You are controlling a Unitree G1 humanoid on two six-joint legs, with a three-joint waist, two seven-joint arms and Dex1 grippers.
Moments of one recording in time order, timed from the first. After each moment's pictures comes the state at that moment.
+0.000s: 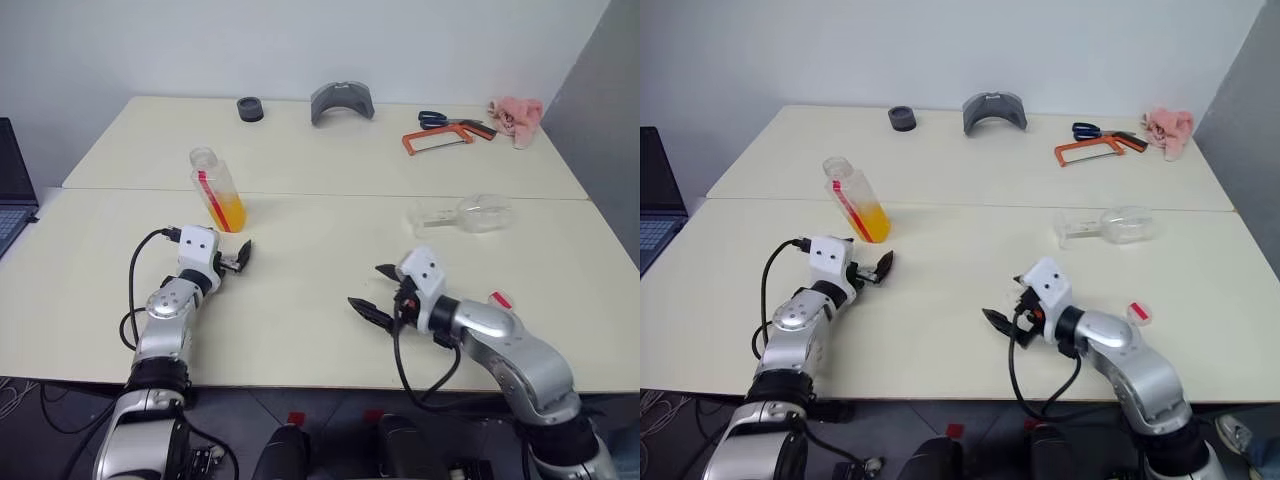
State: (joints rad) left arm -0.36 0.44 0.15 0.47 -0.12 -0.09 -0.48; right arm -0.15 -0.38 0.14 -0.57 0.35 0.82 0.49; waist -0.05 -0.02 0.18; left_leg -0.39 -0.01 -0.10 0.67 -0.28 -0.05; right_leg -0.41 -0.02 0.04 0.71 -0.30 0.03
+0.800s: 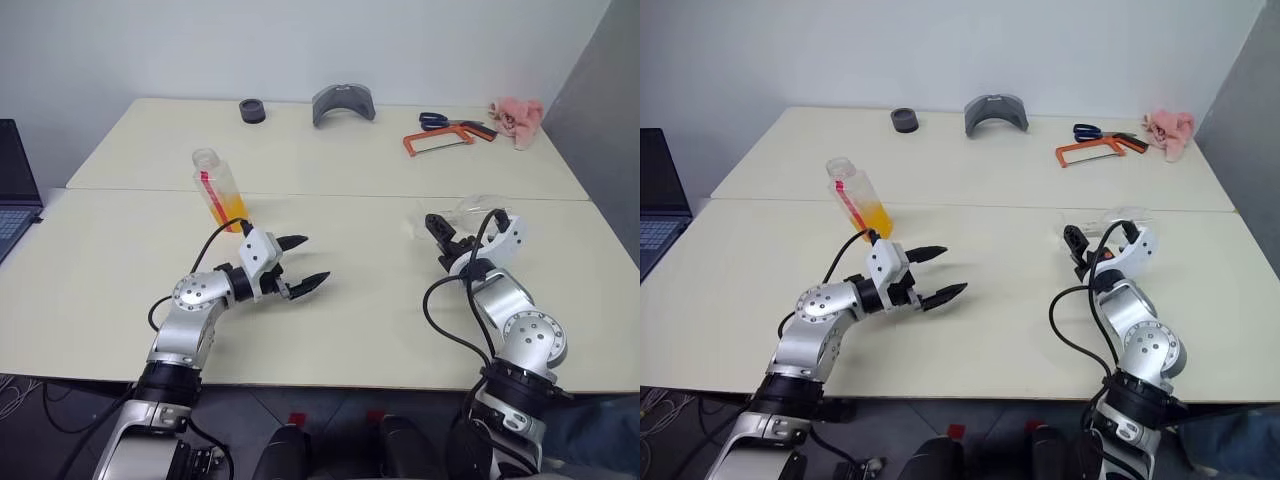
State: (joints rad) left arm -0.45 0.45 -0.06 0.23 -0.22 -0.02 -0.99; right arm -0.54 0.12 -0.63 -0.10 0.78 0.90 -0.18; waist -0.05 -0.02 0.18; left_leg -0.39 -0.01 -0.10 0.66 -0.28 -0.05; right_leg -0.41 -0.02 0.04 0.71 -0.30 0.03
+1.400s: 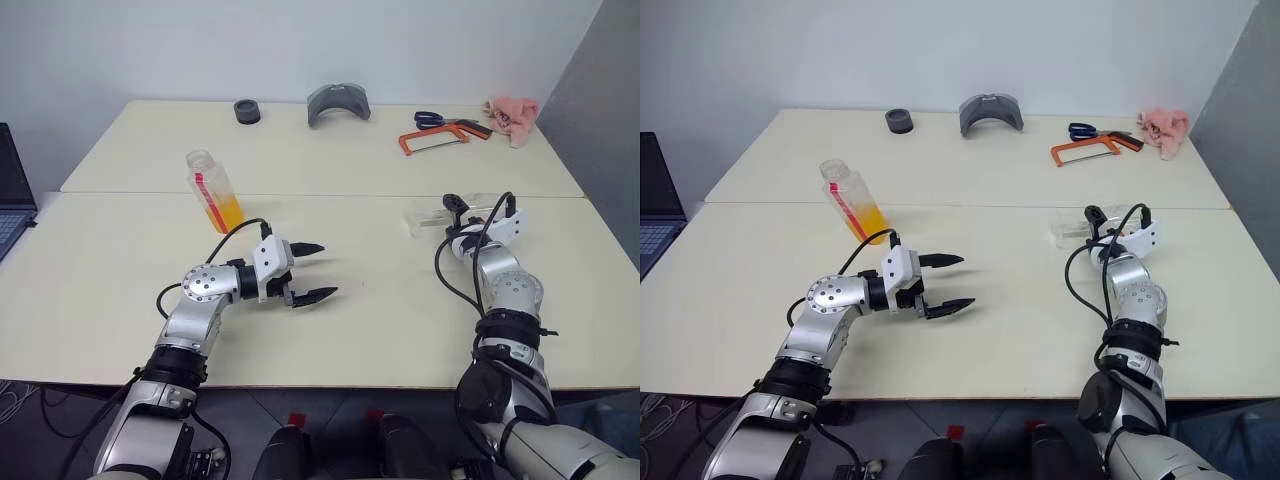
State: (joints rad) left arm -0.51 0.46 -0.11 0.37 -0.19 -0.14 -1.12; right arm -0.81 -0.05 -0.72 0.54 0.85 0.53 -0.11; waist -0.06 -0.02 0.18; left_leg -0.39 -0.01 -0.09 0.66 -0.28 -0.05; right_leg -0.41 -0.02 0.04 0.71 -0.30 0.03
